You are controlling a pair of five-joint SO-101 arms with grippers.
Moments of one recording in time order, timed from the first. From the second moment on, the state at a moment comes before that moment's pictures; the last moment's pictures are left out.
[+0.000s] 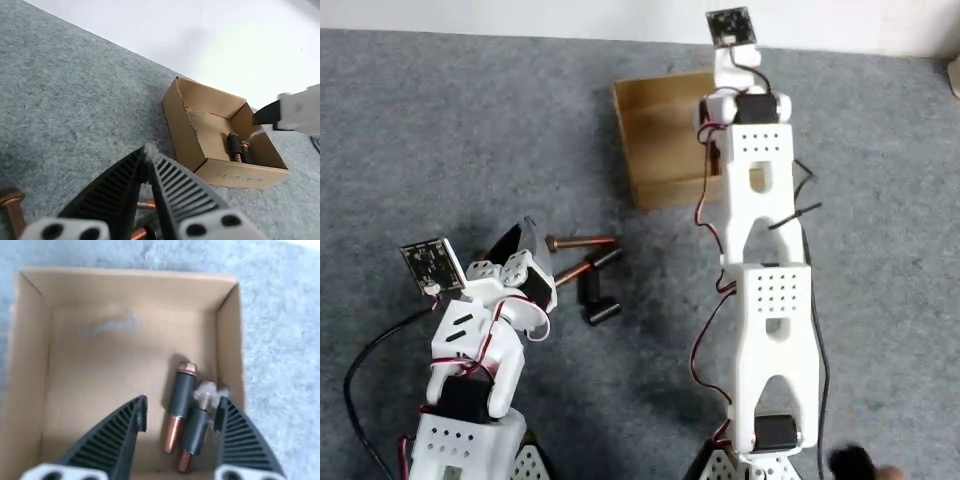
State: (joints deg) left arm 3.6 -93.3 92.3 24.4 33.5; right arm -7.6 56.0 -76.9 77.4 9.5
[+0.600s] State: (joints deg) left arm 3.6 -93.3 93.8 24.0 32.7; right arm -11.0 38.2 -94.8 99.9 2.3
